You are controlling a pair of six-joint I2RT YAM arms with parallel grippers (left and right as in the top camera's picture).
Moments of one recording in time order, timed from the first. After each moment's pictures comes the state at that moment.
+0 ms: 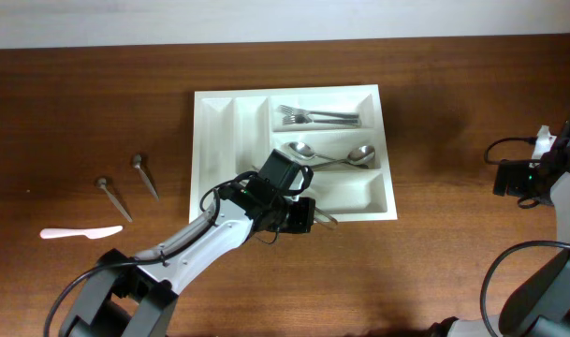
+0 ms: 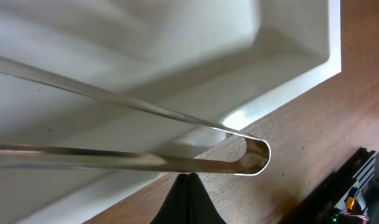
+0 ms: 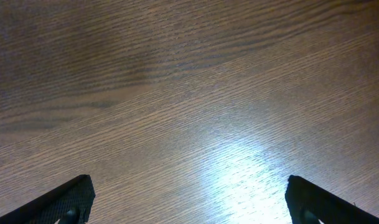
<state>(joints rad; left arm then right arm) -0.65 1.66 0.99 -0.43 0.39 -0.52 -0.56 1.63 1.18 -0.74 0.12 -0.26</state>
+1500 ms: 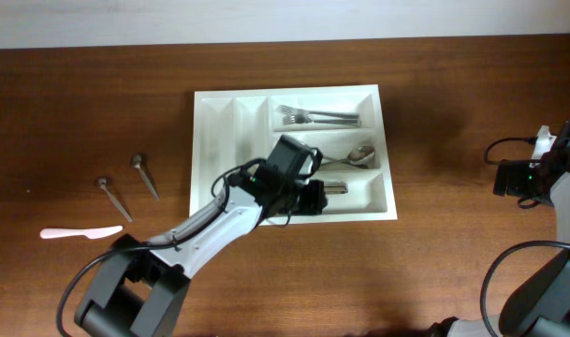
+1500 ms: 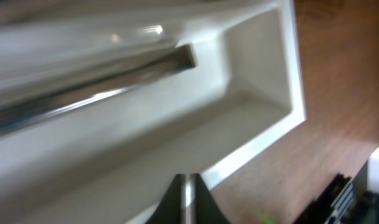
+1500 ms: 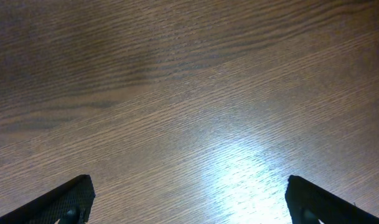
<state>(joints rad) -0.64 1.74 1.12 -0.38 0.40 -0.55 -0.56 1.63 1.18 -0.74 0.12 -0.26</state>
